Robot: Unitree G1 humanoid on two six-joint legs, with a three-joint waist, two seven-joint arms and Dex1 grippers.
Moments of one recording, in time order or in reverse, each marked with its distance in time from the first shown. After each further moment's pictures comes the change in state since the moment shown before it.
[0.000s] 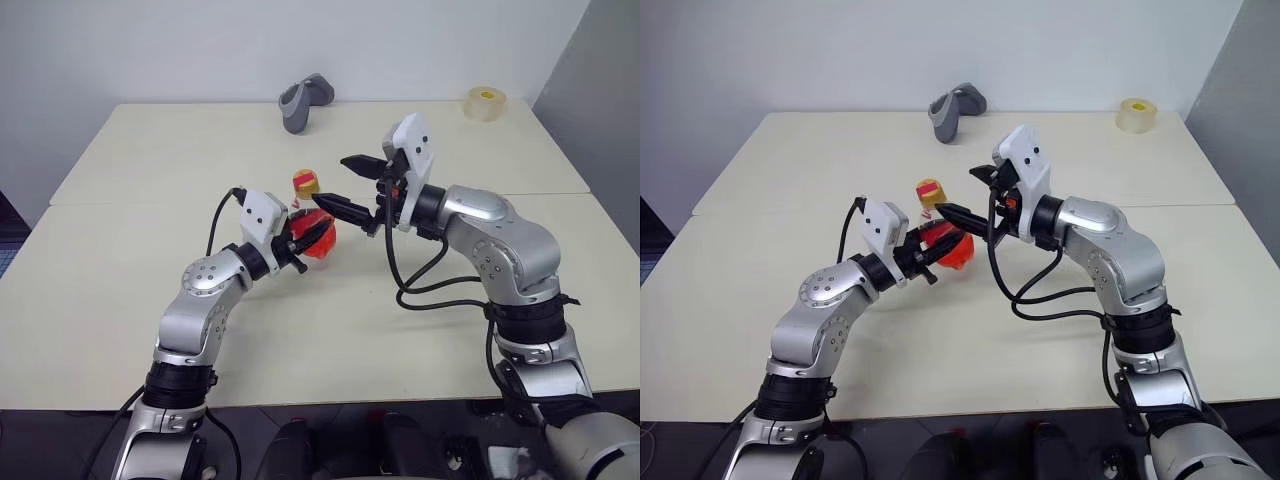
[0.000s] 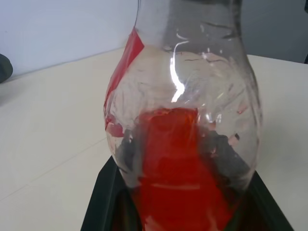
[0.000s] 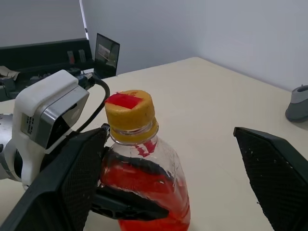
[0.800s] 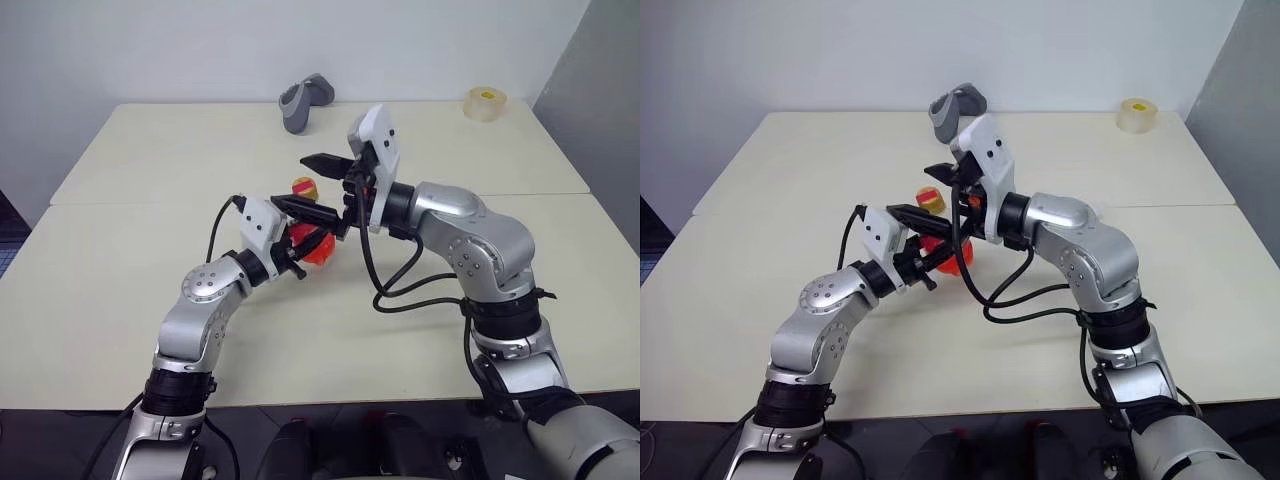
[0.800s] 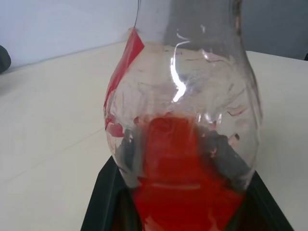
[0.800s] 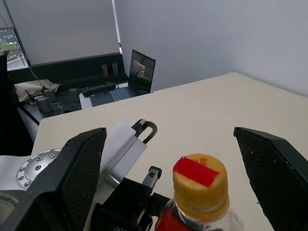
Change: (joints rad) left arm 0.027 -0.002 -0.001 -0.016 0.000 -0.001 0.000; right arm -0.066 0.096 0.036 0.003 0.058 0.038 -0.015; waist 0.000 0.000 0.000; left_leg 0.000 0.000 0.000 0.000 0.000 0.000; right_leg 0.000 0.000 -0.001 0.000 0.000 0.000
